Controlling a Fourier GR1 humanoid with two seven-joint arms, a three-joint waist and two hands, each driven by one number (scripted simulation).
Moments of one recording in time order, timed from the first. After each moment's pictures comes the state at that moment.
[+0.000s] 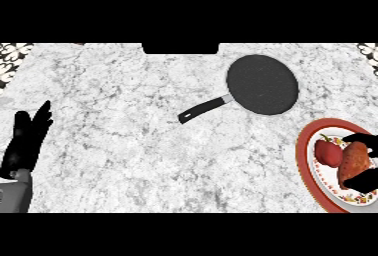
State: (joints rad) left arm -0.14 0.37 0.14 -1.29 -0.08 0.07 0.24; right arm -0.07 -0.60 -0.04 -1.46 0.54 0.41 0.53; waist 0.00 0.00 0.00
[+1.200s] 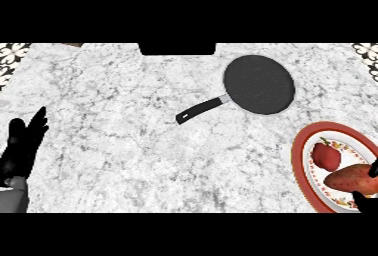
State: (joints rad) left arm -0.10 0.35 0.19 -1.32 -0.11 0.03 0.23; right arm 0.21 -0.46 -0.10 -1.95 0.85 0.18 0.59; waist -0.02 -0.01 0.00
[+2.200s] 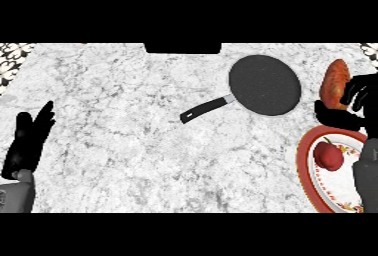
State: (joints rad) left arm -0.14 0.32 0.19 -1.32 -0.13 0.02 0.24; right arm -0.33 -0.30 -0.10 -1.73 0.93 0.01 0.62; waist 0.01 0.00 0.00
